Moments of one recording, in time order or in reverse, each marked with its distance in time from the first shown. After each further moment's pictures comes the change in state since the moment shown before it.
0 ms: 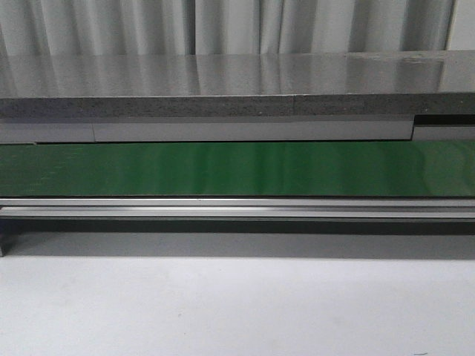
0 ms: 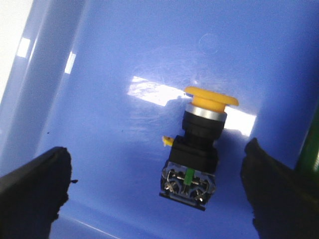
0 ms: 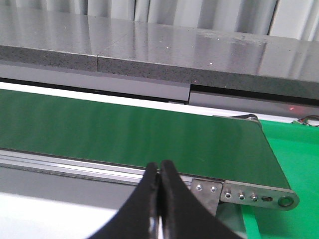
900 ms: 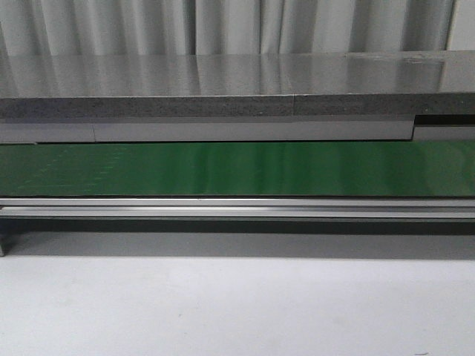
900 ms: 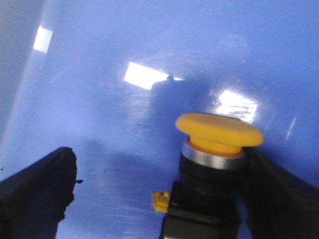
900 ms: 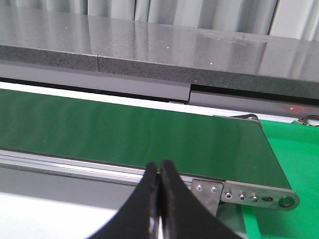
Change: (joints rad) left arm 0.011 0.199 -0.049 -0.013 -0.079 0.000; right arm 0.000 0.000 0.000 0.000 0.000 0.000
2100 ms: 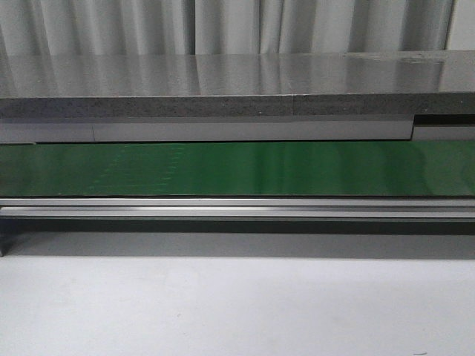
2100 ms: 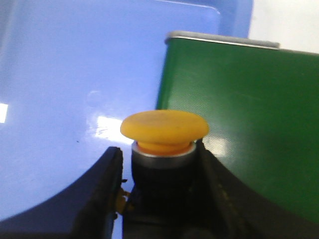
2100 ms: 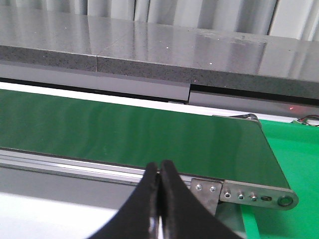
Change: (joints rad) left arm -0.175 -0.275 0.004 -0.129 0.062 0.097; right arm 0.000 0.000 0.000 0.000 0.000 0.000
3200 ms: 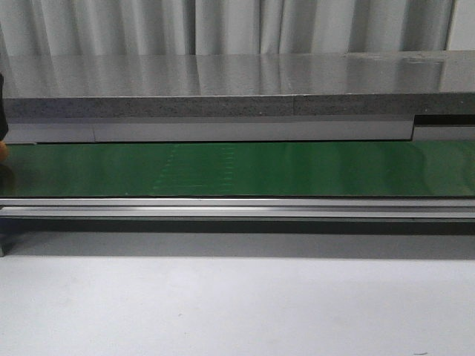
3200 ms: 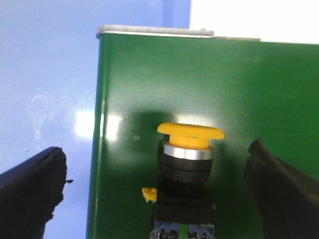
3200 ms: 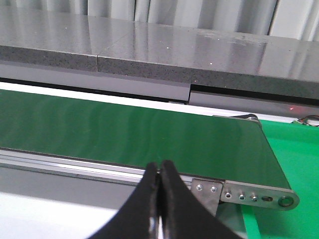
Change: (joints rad) left arm -0.042 0.026 -0.058 -0.146 0.066 0.142; right arm 0.000 0.000 0.000 0.000 0.000 0.000
